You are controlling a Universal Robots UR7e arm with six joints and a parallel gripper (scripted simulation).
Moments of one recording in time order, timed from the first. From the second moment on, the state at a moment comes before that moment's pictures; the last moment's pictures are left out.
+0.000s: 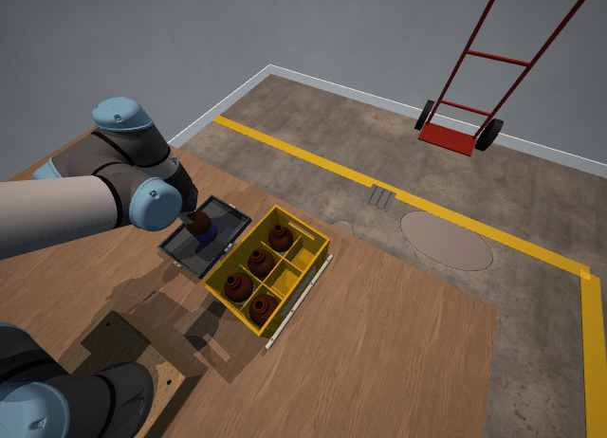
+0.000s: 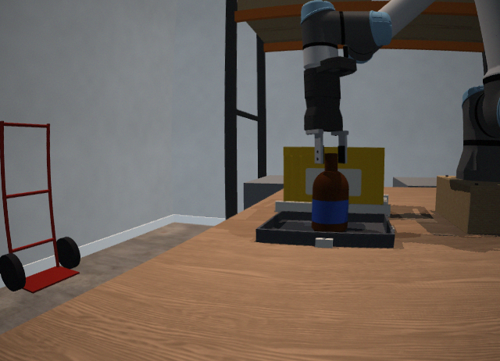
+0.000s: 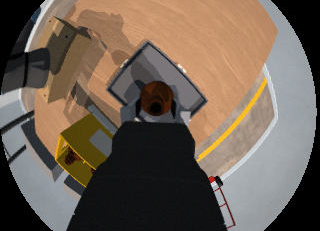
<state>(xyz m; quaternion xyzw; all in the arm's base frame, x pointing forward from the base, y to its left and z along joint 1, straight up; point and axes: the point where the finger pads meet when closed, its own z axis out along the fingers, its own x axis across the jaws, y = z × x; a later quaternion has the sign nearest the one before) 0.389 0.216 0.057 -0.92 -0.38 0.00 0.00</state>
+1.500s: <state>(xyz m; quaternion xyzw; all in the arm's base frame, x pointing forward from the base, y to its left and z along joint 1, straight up) 0.389 0.216 0.061 -0.92 -0.38 0.00 0.00</state>
